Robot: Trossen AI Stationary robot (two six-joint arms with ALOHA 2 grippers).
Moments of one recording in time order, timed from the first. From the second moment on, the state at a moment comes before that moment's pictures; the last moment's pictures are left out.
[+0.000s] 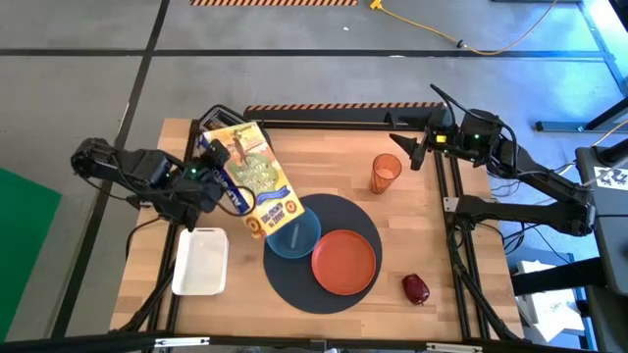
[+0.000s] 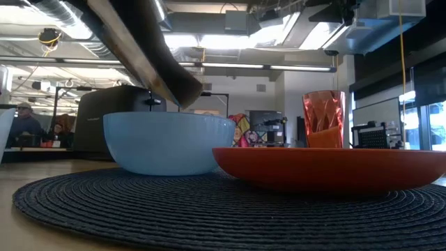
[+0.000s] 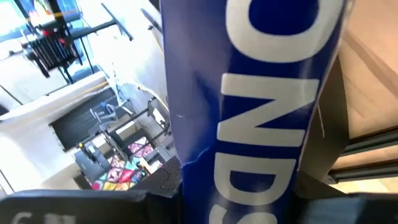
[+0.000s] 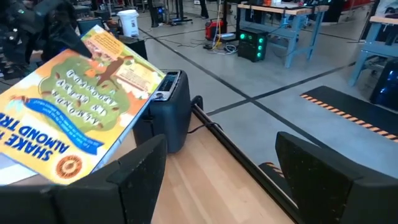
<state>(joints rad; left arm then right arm) -0.32 1.10 1.33 -1.57 -0.88 0.72 -0.44 0.80 0.99 -0.36 -0.01 0.05</state>
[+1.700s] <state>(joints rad) -0.38 1.18 1.32 -1.57 -0.97 0.73 -0.44 0.80 0.99 -0.37 -0.01 0.05</state>
